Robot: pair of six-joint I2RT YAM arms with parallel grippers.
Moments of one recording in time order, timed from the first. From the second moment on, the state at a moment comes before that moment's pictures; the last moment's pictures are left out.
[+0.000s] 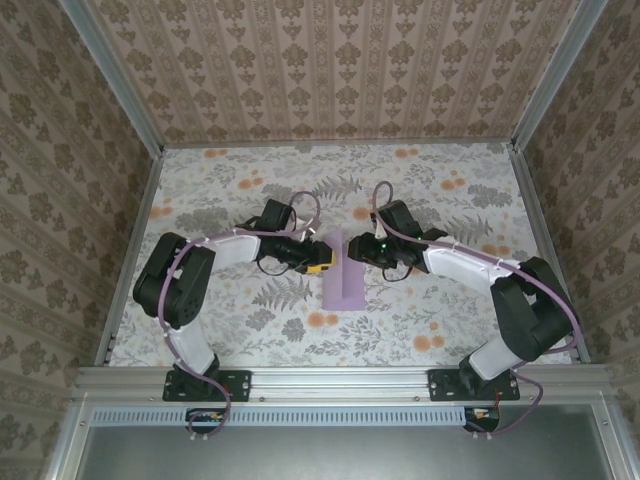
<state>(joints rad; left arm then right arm) -0.53 1.78 0.95 -0.18 0.90 -0.59 0.50 1.54 0.89 -0.24 -0.32 0.74</state>
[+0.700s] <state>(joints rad) -0.53 1.79 0.95 -0.17 0.89 -0.59 0.50 1.63 0.88 -0.13 -0.47 0.81</state>
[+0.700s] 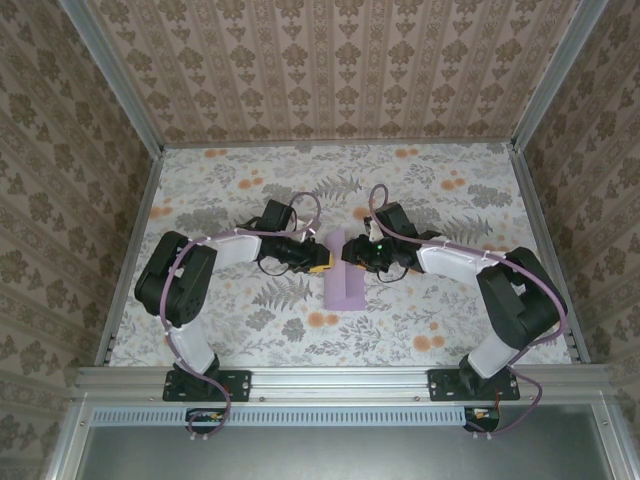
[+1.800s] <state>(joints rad) -0.58 1.78 1.03 -0.36 0.72 -0.53 0.50 1.74 0.98 -0.33 -0.32 0.73</state>
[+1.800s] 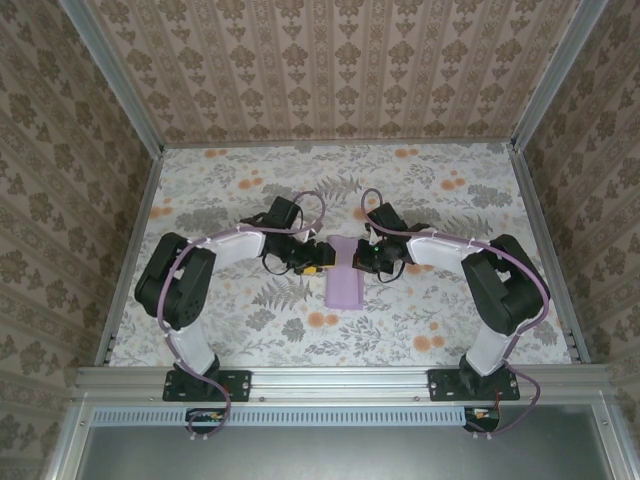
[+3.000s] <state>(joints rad) -0.69 1.93 1.22 -0.59 0.47 -0.46 0.50 1.57 0.87 -0.37 -0.13 0.71</state>
